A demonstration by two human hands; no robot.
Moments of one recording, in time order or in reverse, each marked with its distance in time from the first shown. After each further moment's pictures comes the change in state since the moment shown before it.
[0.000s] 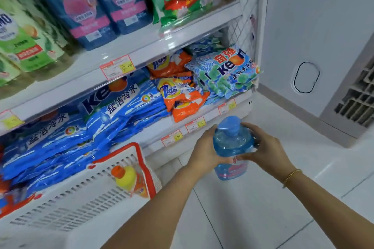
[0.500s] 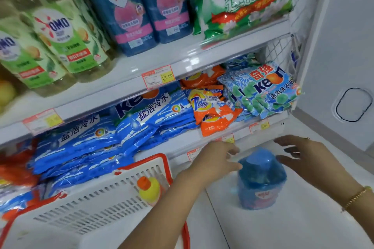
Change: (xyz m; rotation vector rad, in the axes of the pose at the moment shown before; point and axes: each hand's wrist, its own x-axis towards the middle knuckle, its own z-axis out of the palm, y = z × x) left_hand -0.004 0.023 -0.085 0.267 -0.145 -0.099; right_hand 0.036 -0.067 -0.023 -0.382 -0.114 0.085
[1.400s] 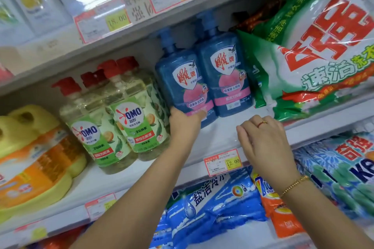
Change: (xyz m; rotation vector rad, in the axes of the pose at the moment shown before) left_hand 0.074 -0.036 -0.274 -0.496 1.038 -0.115; right_hand 0.180 -0.226 0.028 -0.018 0.772 -0.601
